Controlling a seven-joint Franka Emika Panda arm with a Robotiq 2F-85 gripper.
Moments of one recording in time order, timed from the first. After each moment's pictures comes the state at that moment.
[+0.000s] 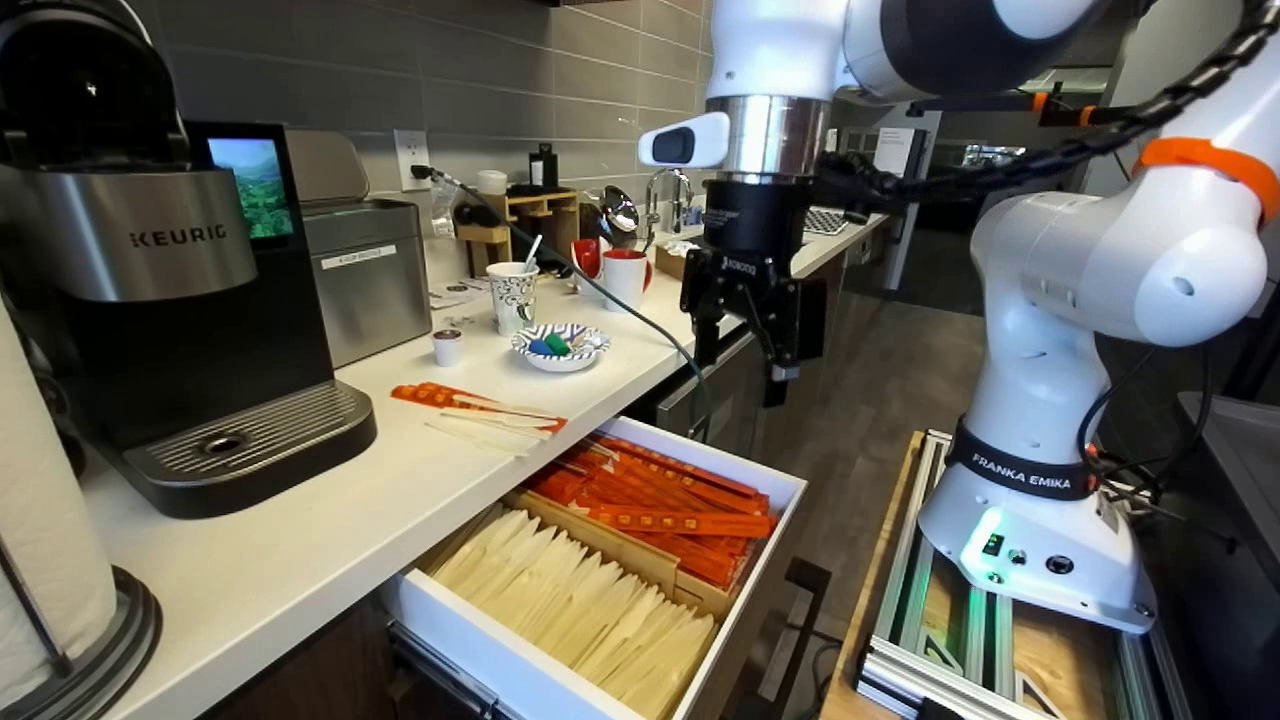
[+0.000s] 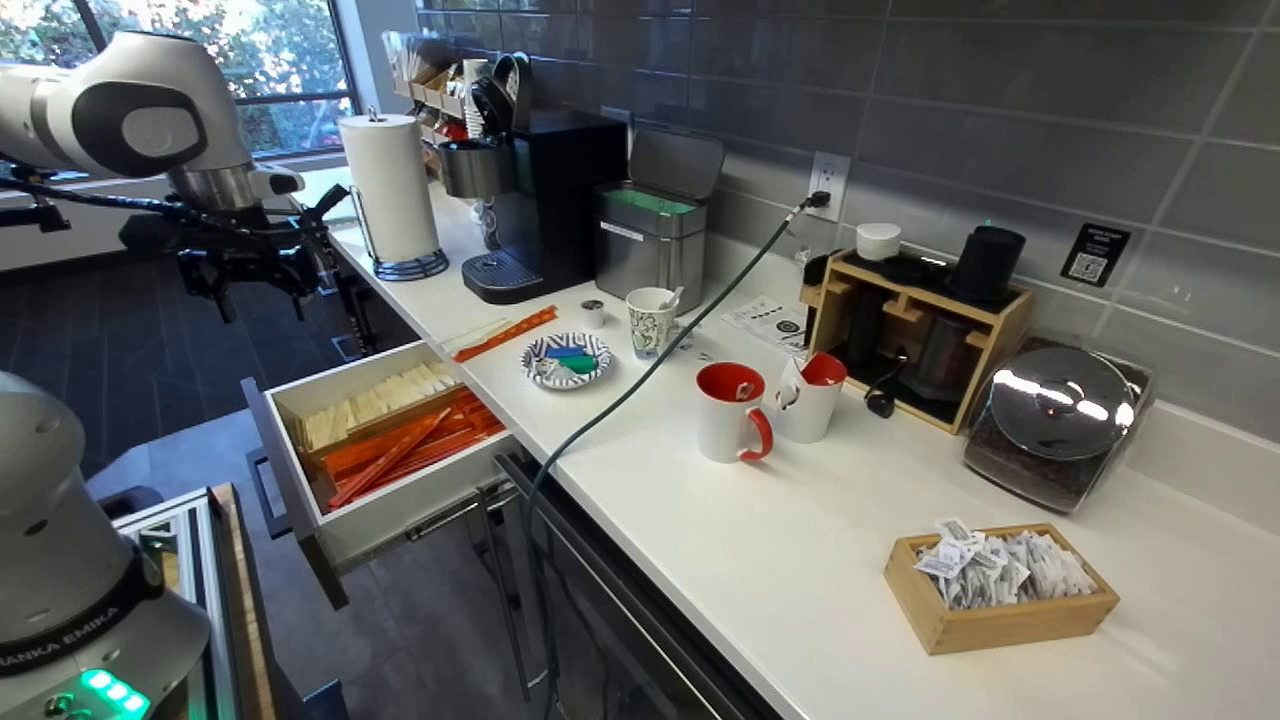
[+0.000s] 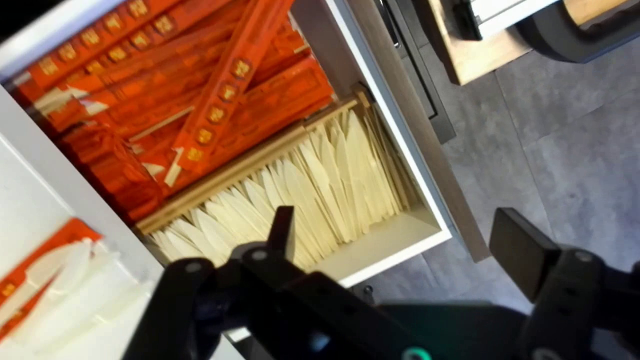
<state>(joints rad) 0.60 -0.62 0.22 -2.75 0.18 2.16 -0.41</state>
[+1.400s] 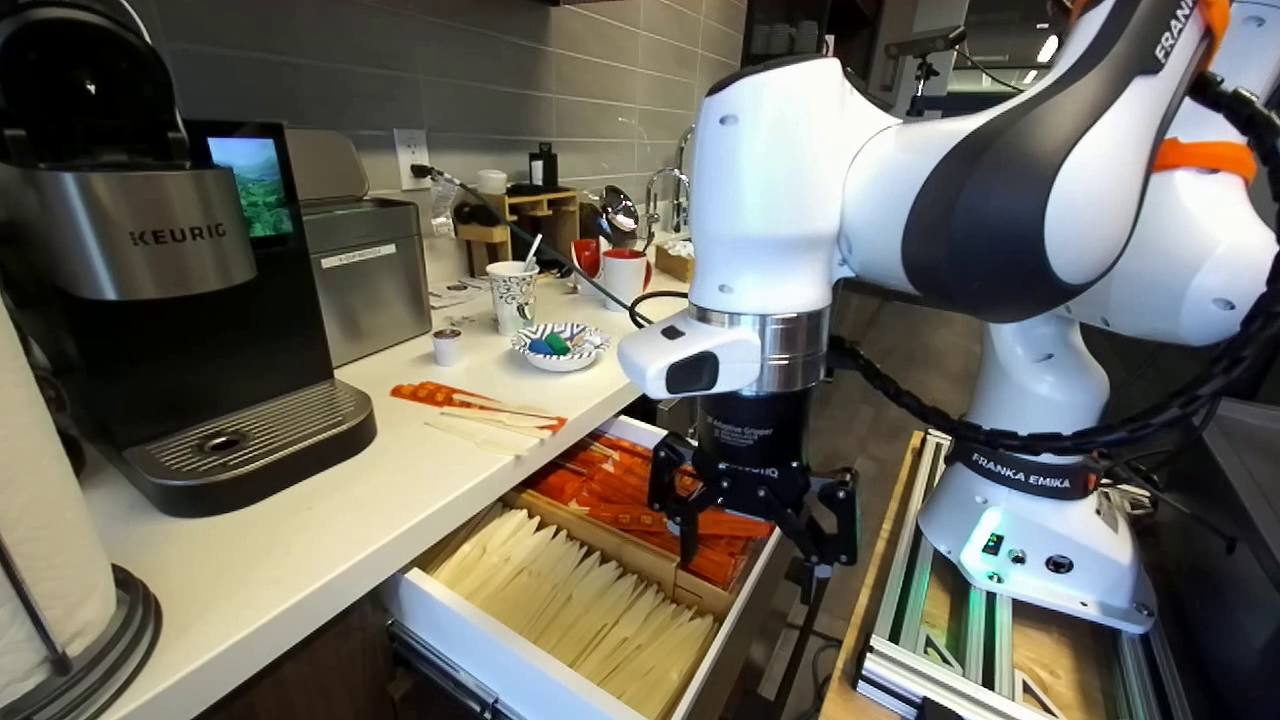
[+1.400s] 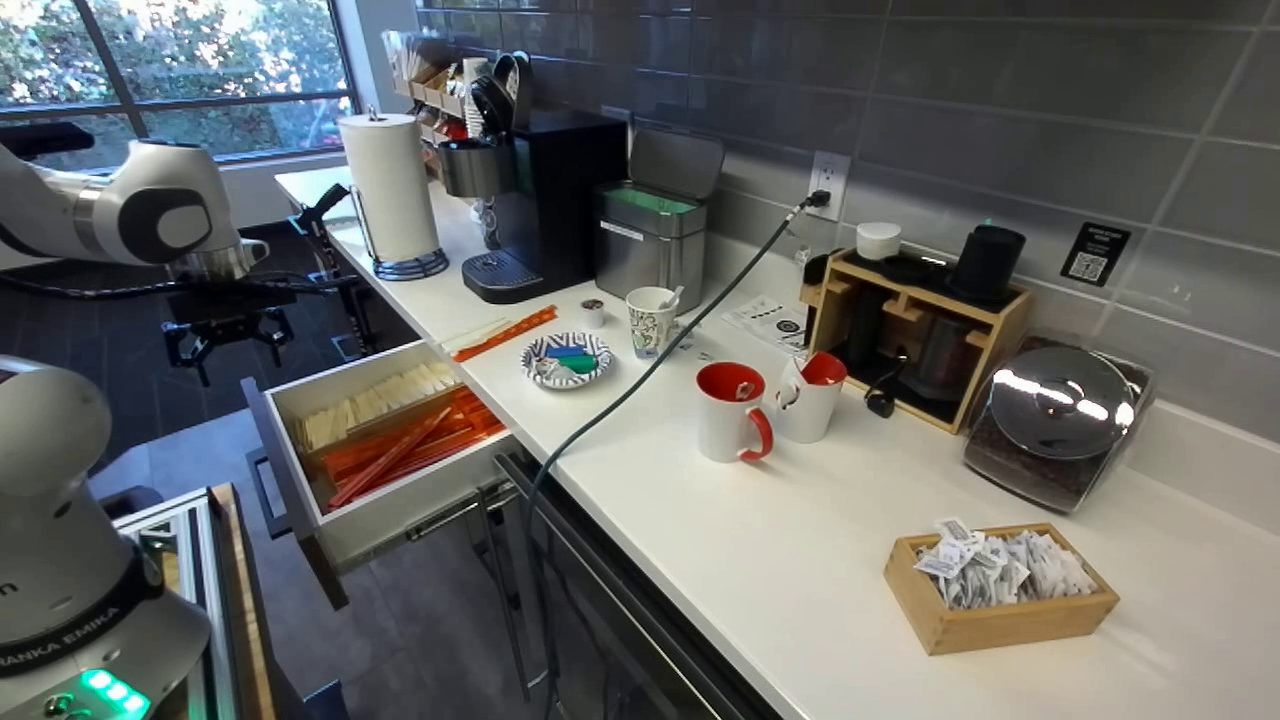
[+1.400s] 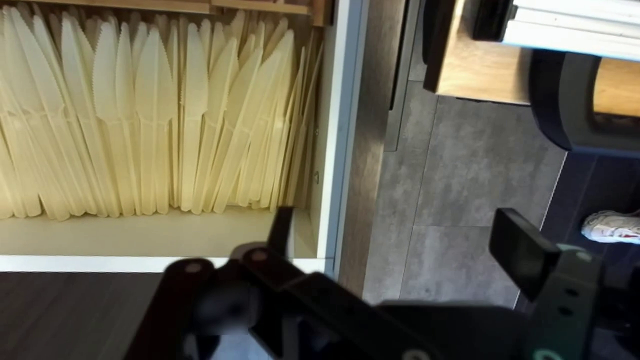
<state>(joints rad) 0.86 -0.21 0.22 -2.75 0.22 2.52 -0.81</state>
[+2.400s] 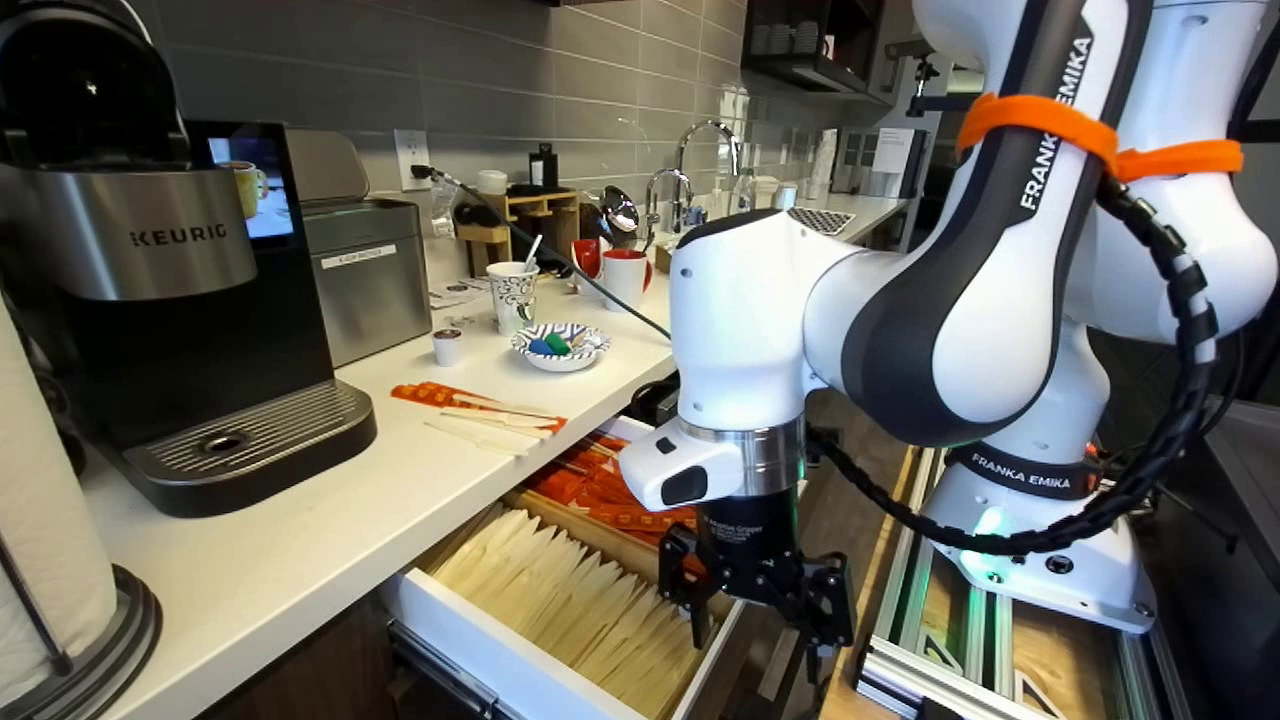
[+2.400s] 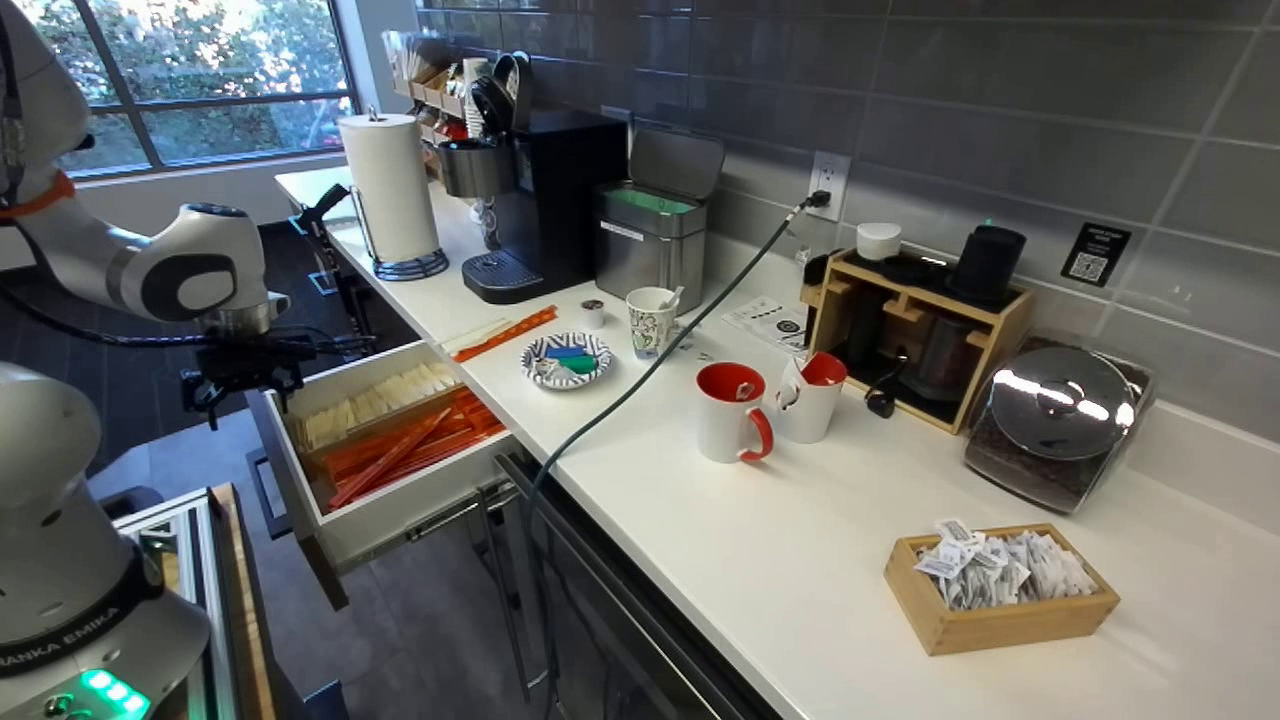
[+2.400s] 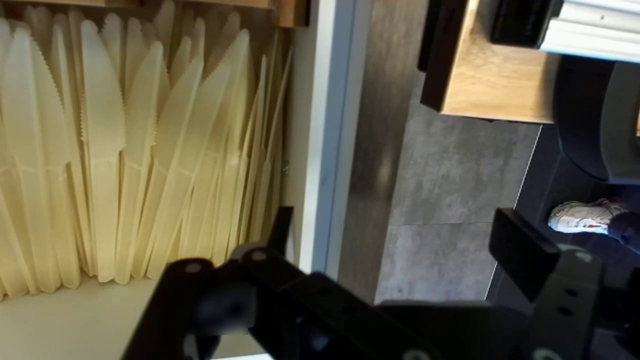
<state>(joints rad) 0.73 0.04 0.35 -2.75 0.42 2.71 -1.01</state>
